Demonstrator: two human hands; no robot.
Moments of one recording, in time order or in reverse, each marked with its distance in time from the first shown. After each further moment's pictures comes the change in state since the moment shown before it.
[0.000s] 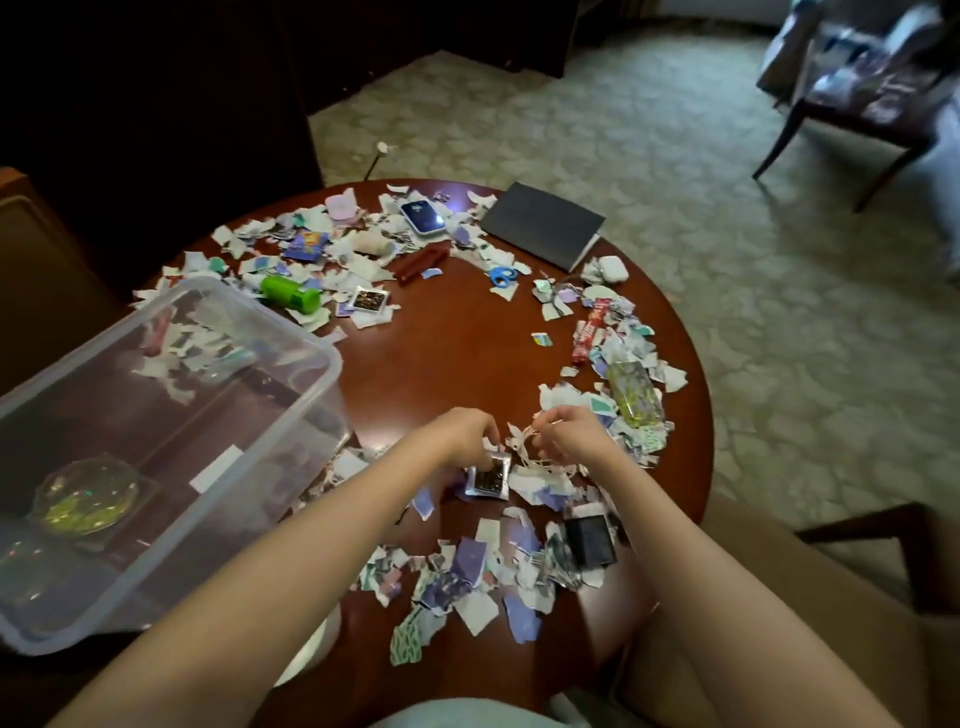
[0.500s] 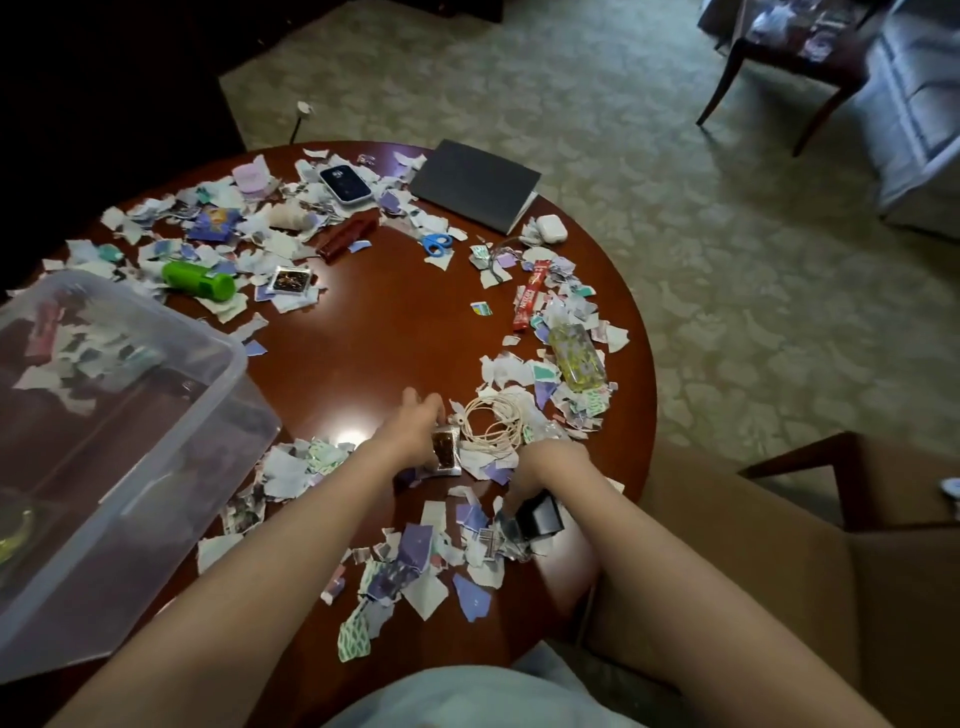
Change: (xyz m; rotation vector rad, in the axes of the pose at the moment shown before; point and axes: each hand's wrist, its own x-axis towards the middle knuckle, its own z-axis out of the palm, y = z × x) left_hand 0.031 0.000 0.037 0.028 0.104 -0.077; right_hand -0.011 0.028 -0.007 -1.135 -0.303 0.248
